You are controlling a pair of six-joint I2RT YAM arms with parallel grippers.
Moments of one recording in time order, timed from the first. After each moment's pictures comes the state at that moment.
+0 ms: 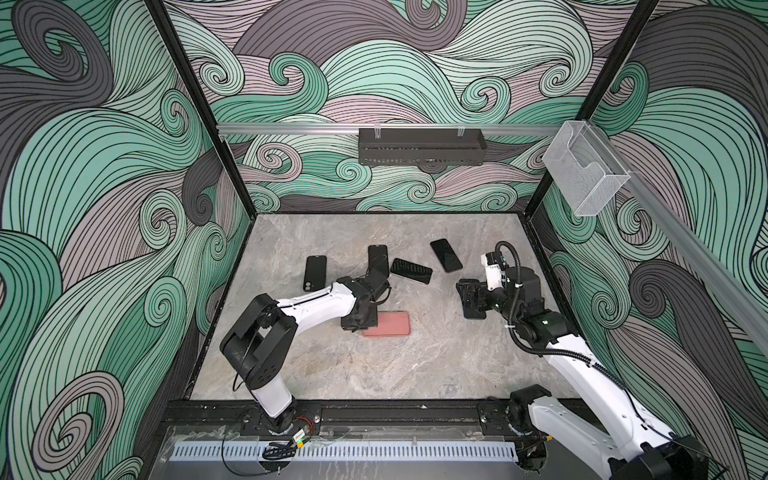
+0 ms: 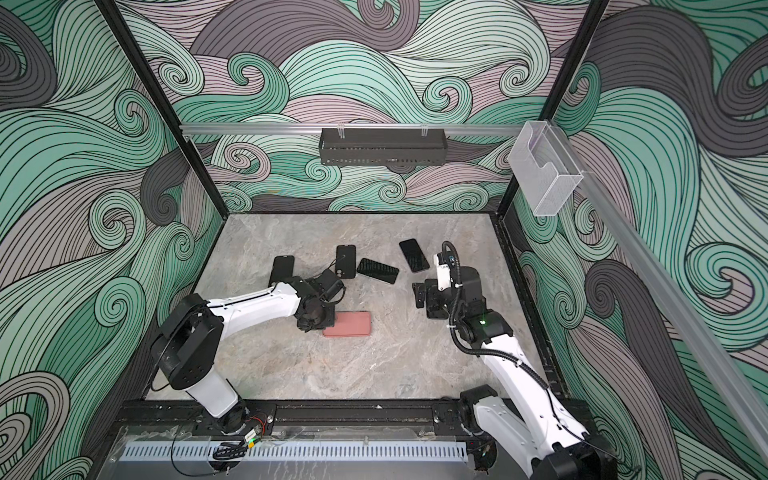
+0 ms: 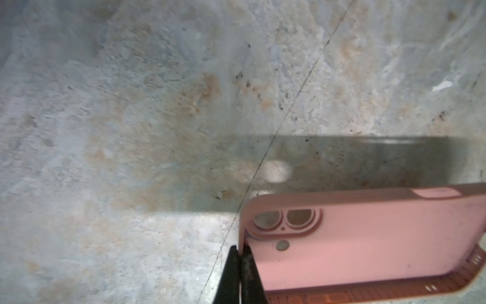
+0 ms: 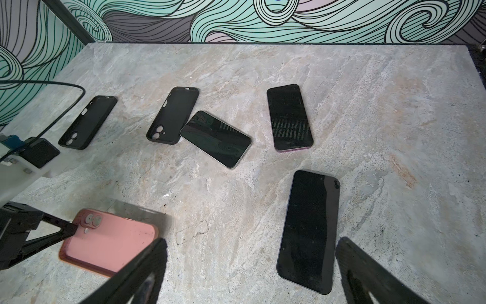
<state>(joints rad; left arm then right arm) -0.72 1.69 1.05 -0.78 -0.10 -0.78 0.29 0.93 0.68 -0.35 -0.09 0.09</state>
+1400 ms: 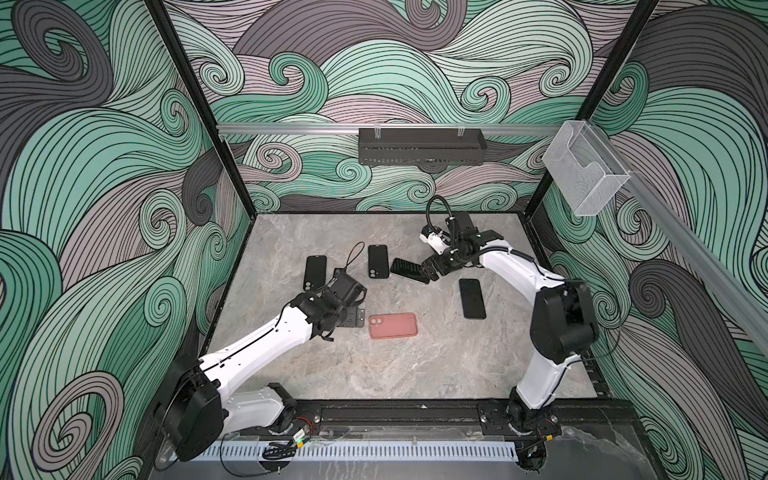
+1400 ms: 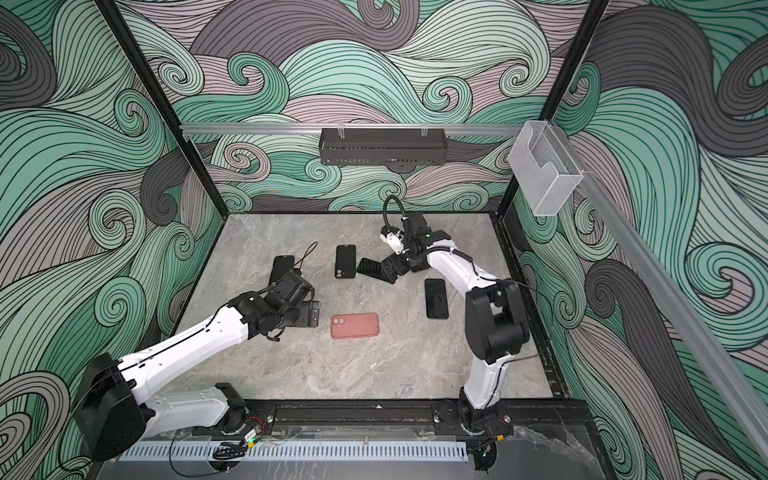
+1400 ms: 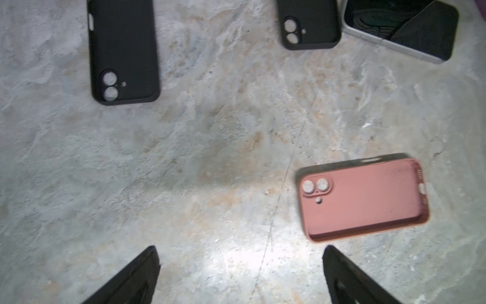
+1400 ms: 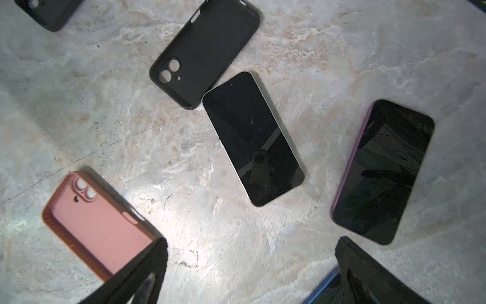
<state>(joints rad) -0.68 1.18 0.84 -0.77 -0.30 -0.56 0.37 1.87 1.49 -0.72 -0.25 -0.36</state>
